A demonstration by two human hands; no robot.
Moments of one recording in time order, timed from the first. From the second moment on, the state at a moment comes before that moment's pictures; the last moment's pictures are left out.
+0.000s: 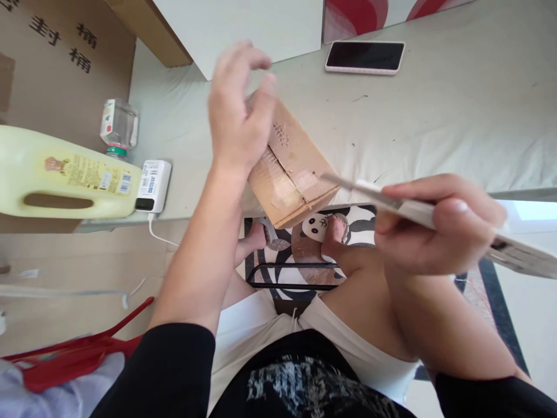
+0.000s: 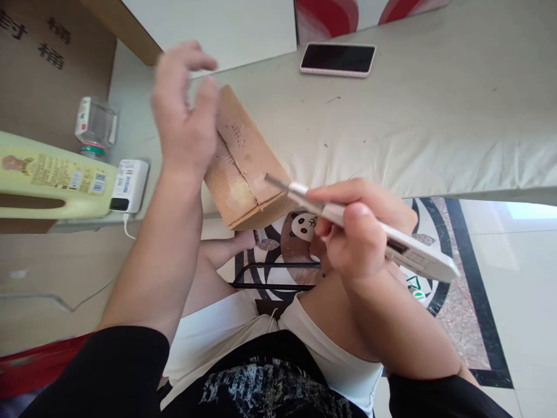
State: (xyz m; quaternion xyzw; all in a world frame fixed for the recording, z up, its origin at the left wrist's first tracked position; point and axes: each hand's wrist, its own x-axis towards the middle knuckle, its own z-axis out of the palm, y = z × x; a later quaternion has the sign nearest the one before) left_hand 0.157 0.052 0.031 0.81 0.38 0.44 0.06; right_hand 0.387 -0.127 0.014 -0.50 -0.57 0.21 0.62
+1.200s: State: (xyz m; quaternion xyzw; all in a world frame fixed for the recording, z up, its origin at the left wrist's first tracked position) left_hand 0.096 -0.077 -0.041 0.30 0.63 0.63 0.33; right_hand 0.389 -0.060 -0.046 -0.60 -0.73 0.23 0.22
